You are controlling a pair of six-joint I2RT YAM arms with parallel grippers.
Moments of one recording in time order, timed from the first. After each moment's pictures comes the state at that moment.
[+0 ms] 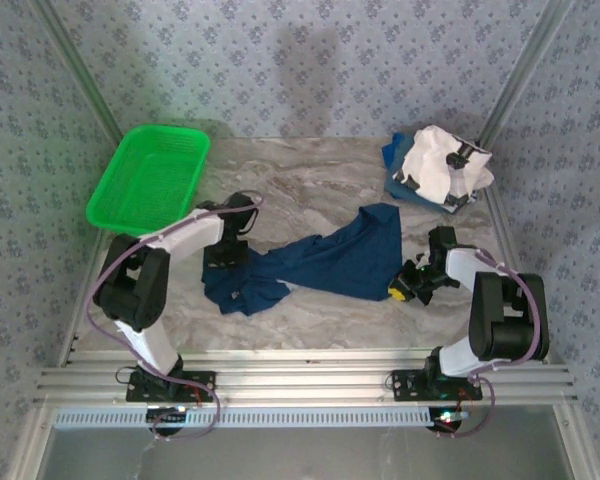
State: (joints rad) left arm -0.47 1.72 1.17 -0.93 -0.16 -0.55; right arm -0.05 1.47 0.66 -0.65 -0.54 0.59
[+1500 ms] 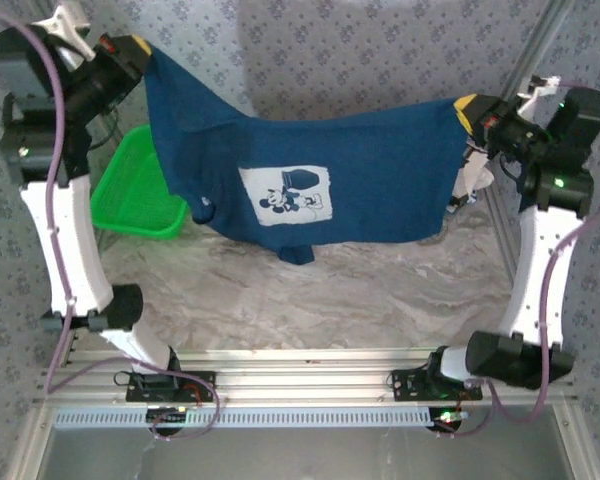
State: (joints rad) left arm 0.01 1.73 2.62 -0.93 0.43 -0.77; right arm -0.29 1.39 1.76 -0.52 -0.92 1.00
